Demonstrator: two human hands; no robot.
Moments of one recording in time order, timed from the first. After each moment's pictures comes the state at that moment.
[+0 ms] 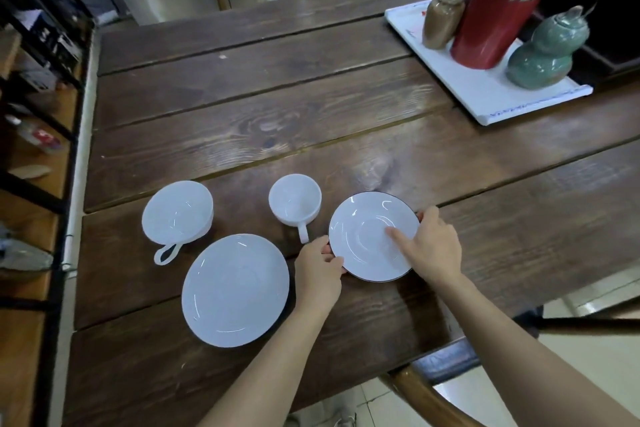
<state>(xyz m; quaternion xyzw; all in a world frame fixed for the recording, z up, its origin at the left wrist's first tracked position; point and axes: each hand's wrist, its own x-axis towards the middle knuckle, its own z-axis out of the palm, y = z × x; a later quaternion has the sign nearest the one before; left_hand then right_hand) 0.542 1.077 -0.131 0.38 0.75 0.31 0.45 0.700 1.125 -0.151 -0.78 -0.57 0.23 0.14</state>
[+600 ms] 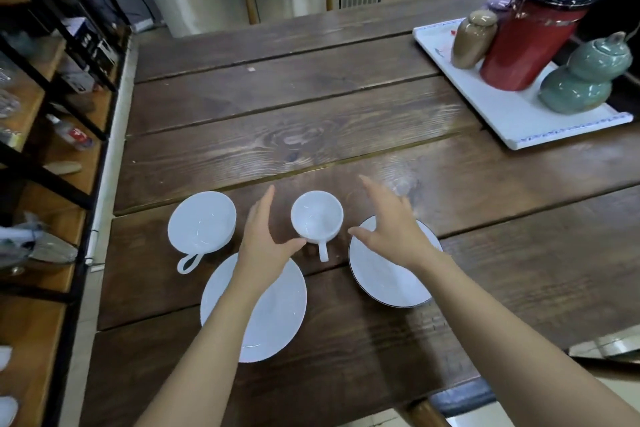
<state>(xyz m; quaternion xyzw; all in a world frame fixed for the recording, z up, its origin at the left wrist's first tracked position) 0.440 1.106 -0.103 0.47 0.73 0.35 0.36 0.634 1.167 -0.107 -0.52 -0.79 0.28 0.16</state>
